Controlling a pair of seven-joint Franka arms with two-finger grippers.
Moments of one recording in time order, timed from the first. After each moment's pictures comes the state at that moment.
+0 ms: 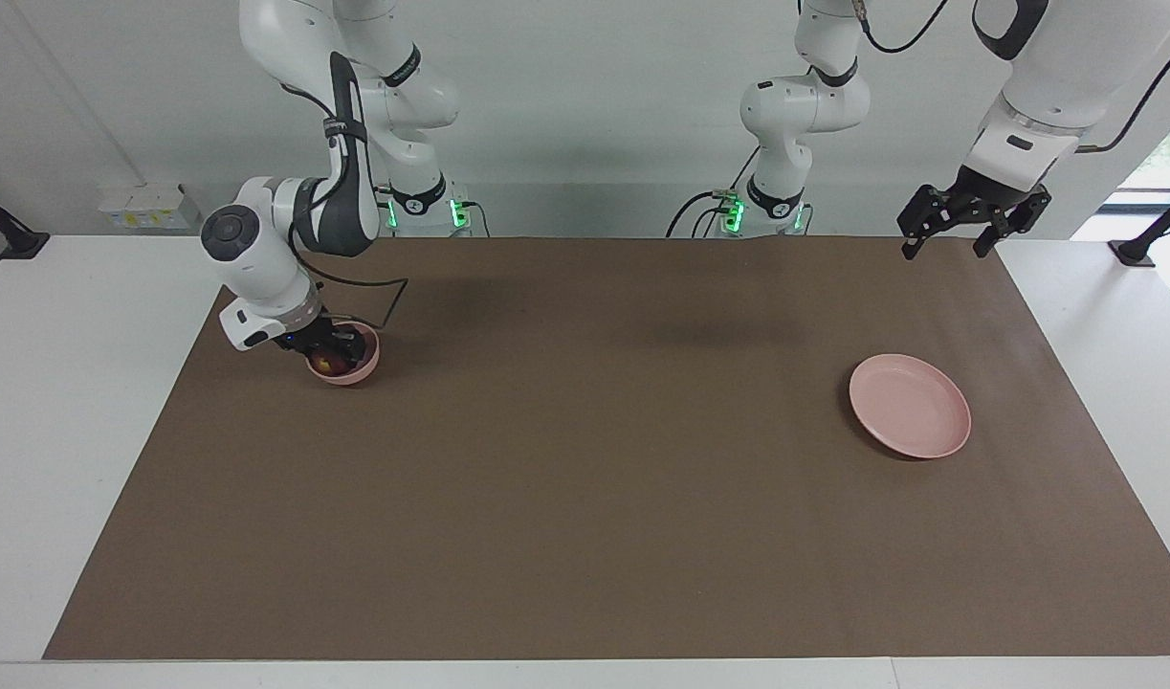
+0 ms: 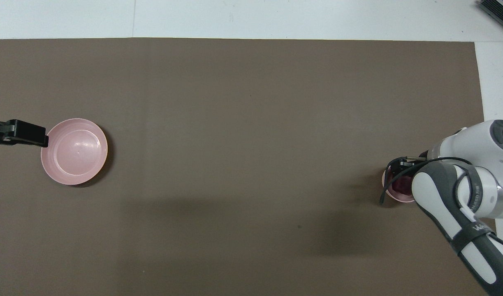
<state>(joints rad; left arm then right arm) 0.05 -0.04 -0.11 -1.58 0.01 1.54 -0.02 -0.04 0.09 -0.07 -2.22 -0.01 2.18 0.06</state>
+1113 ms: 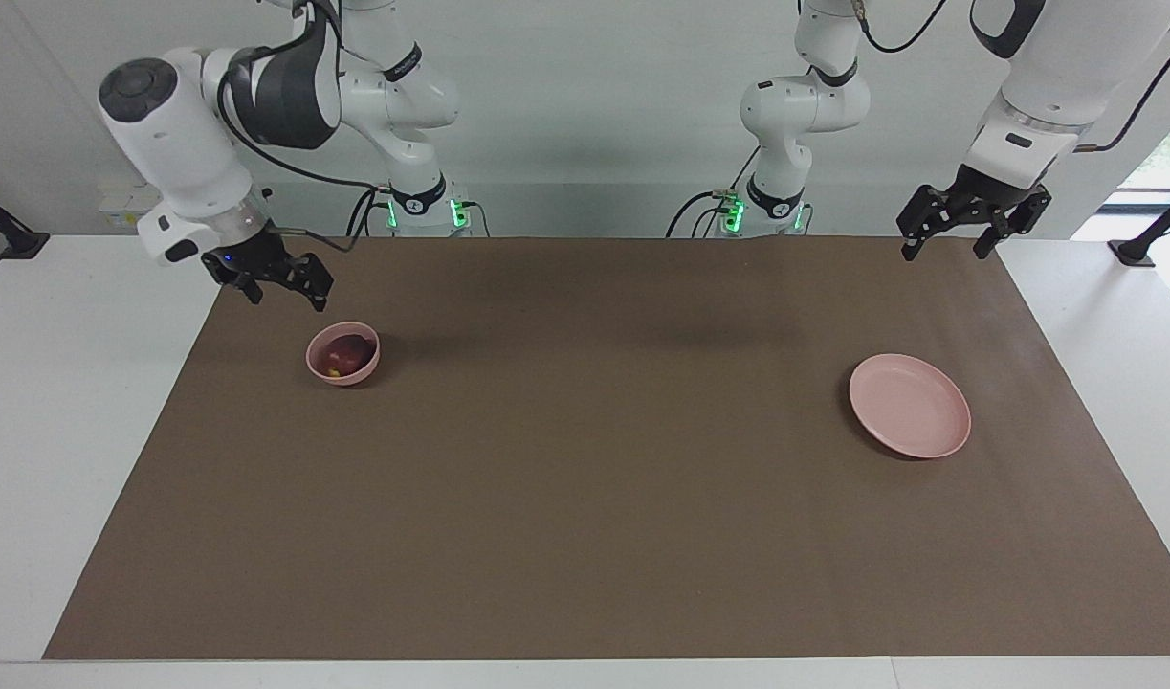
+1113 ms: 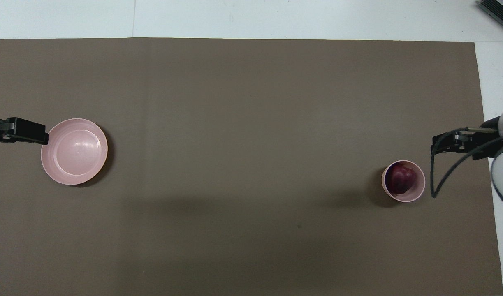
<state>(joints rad) 0.05 -0.04 -0.11 -1.58 0.01 1.56 -0.02 -0.03 -0.04 -0.05 -1.77 -0.01 1.68 0.06</state>
